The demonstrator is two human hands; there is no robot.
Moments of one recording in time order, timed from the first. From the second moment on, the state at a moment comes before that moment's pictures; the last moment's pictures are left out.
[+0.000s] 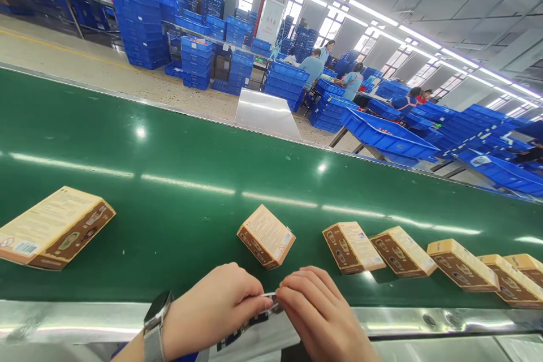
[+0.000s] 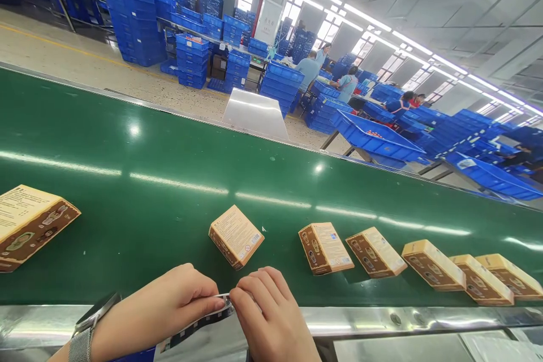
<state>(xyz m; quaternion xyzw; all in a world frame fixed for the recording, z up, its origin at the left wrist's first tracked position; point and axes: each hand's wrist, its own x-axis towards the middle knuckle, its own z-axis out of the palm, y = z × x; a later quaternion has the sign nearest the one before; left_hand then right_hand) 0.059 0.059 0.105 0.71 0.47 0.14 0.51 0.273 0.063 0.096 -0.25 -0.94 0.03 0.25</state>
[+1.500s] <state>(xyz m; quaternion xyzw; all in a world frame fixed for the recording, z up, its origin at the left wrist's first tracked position) 0.108 0.074 0.077 0.82 0.46 0.15 0.31 0.312 0.151 0.099 -0.57 -0.69 0.25 0.37</state>
